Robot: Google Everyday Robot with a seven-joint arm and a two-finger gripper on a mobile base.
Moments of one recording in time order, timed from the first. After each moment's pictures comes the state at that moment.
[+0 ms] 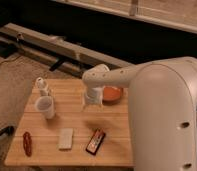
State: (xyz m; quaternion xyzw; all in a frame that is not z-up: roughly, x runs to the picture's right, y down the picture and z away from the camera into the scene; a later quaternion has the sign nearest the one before) arm -0.032 0.123 0.820 -0.31 0.19 0.63 0.68
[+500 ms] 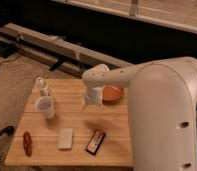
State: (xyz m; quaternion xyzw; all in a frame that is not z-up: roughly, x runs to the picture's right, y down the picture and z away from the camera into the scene) arm -0.033 0.123 0.820 -0.31 0.19 0.63 0.68
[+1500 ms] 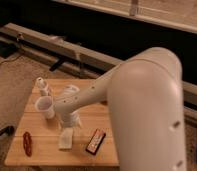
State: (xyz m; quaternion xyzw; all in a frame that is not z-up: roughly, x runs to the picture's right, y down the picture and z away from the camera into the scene) arm -0.159 0.227 0.769 -0.32 0.17 0.56 0.74
